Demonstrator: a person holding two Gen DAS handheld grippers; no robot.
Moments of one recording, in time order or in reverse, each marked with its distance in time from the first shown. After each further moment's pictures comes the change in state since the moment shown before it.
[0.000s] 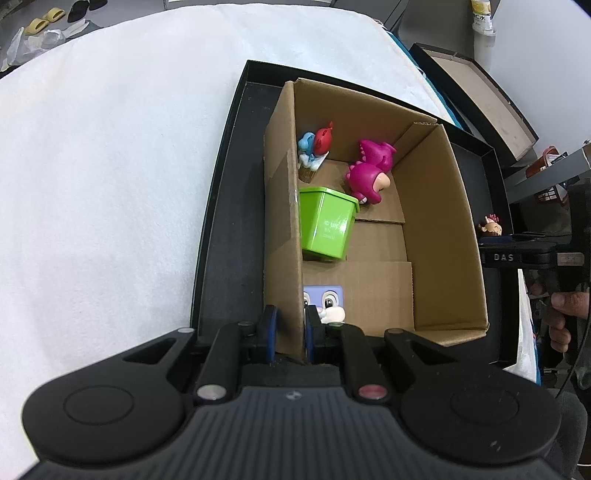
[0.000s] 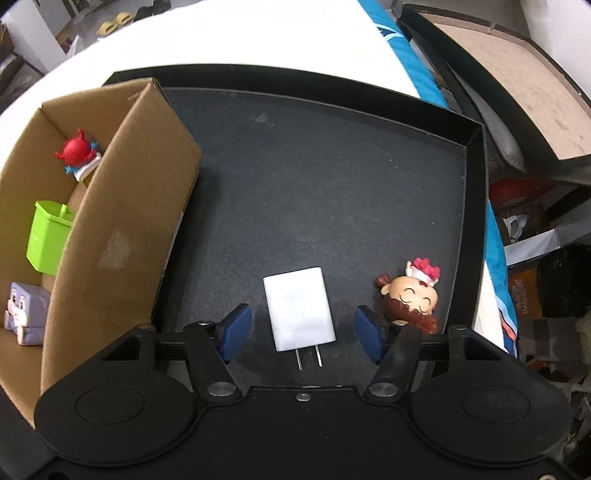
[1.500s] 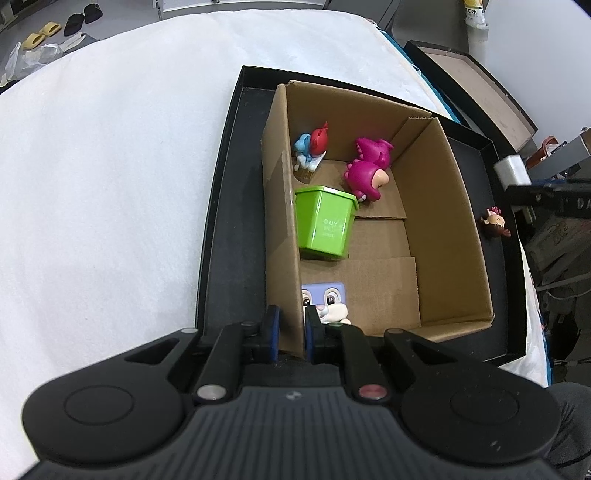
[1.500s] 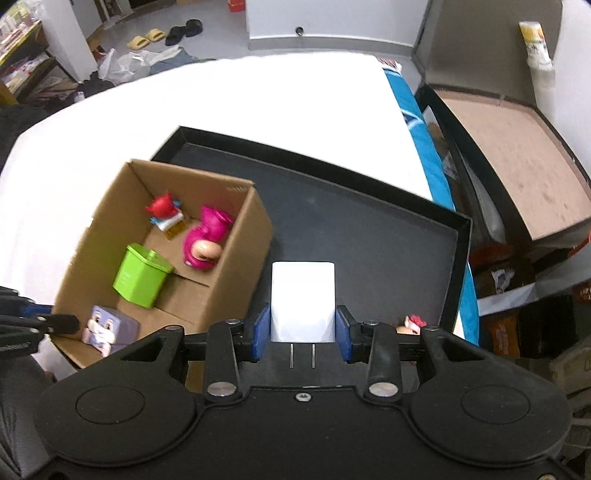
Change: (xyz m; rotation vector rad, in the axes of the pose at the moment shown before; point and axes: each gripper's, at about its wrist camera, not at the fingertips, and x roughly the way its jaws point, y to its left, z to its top) left arm -0.003 -0.004 -0.004 0.038 -0.016 0.023; right arm -0.094 0.039 0.027 -0.092 -0.105 0.009
